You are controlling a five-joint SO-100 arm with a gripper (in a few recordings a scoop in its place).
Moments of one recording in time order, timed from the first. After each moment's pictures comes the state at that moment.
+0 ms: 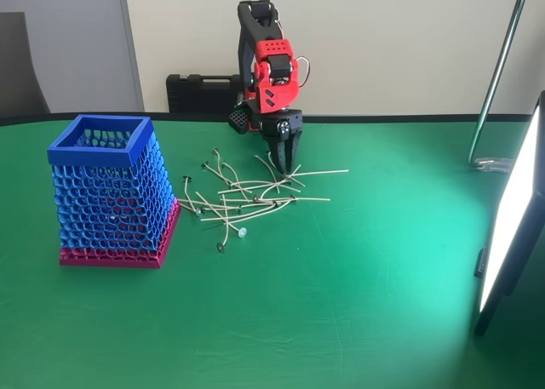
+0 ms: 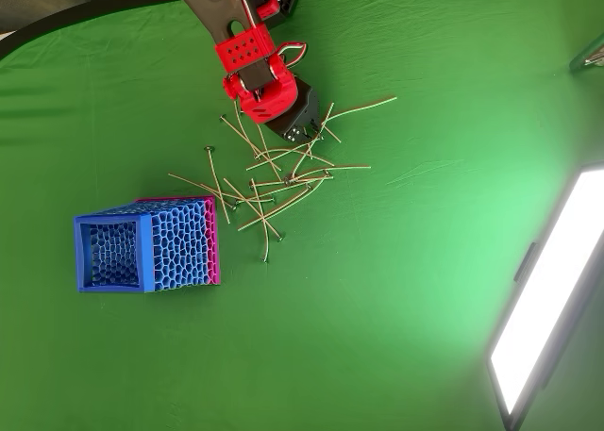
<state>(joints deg) -14.9 108.7 128.5 49.2 57.1</state>
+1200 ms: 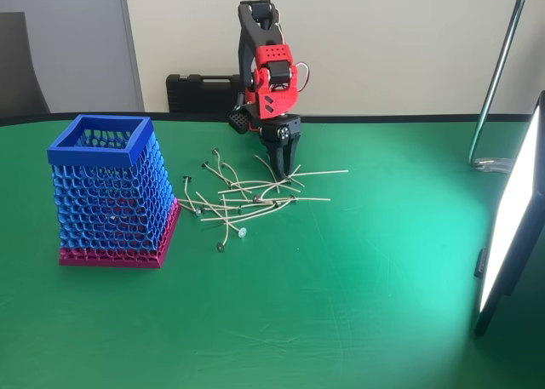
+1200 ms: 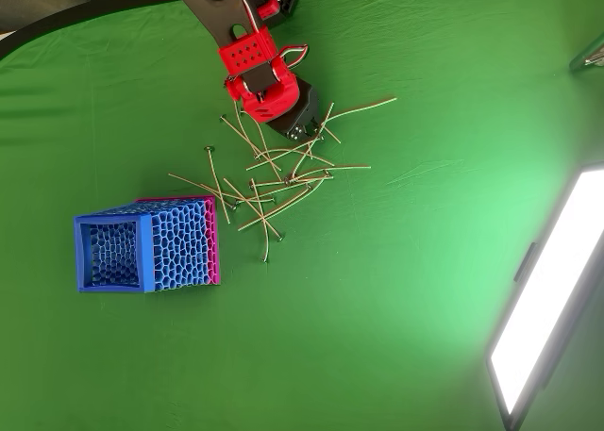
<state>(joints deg) -14.2 106.3 131.0 46.8 54.1</state>
